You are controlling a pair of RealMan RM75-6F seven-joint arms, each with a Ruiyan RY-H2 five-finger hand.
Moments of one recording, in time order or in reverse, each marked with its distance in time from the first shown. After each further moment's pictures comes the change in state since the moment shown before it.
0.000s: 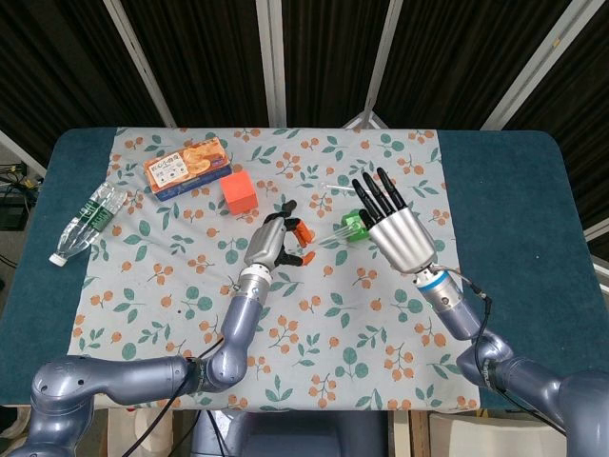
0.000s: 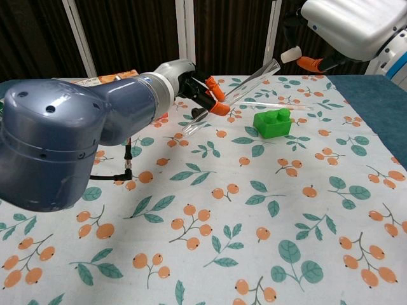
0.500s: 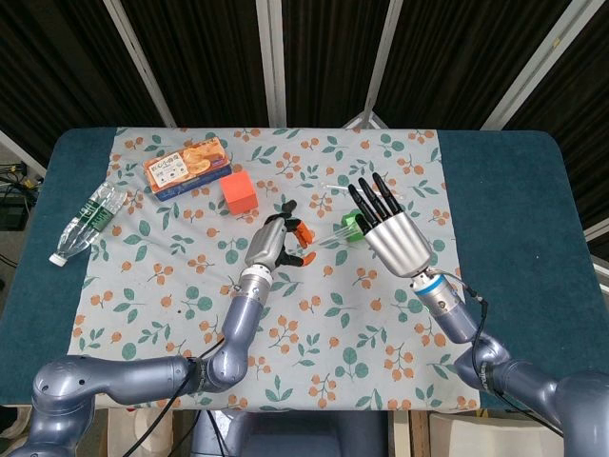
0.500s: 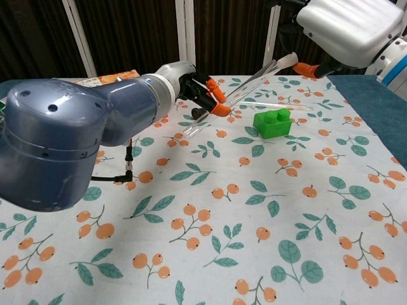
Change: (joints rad) left arm -0.004 -0.003 -0.001 0.004 -0.012 -0.007 -0.005; right arm -0.001 -0.016 -0.009 -0.003 0.000 0.000 -0.008
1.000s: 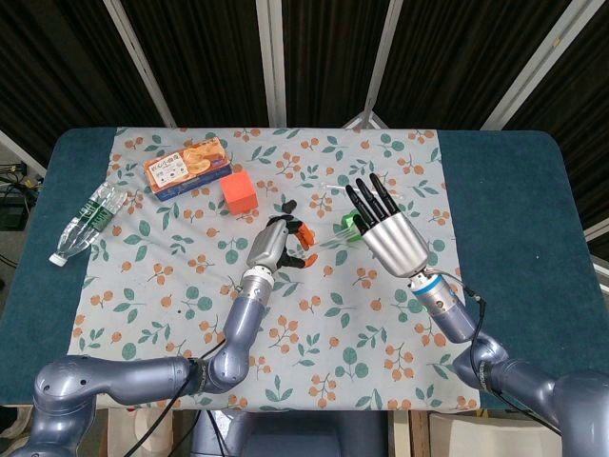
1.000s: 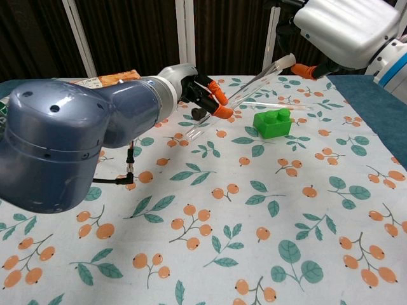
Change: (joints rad) left arm -0.002 -0.006 0.000 -0.002 -0.013 -0.004 -0.007; right arm 0.004 -0.006 -0.003 0.007 0.000 -0.003 -0.001
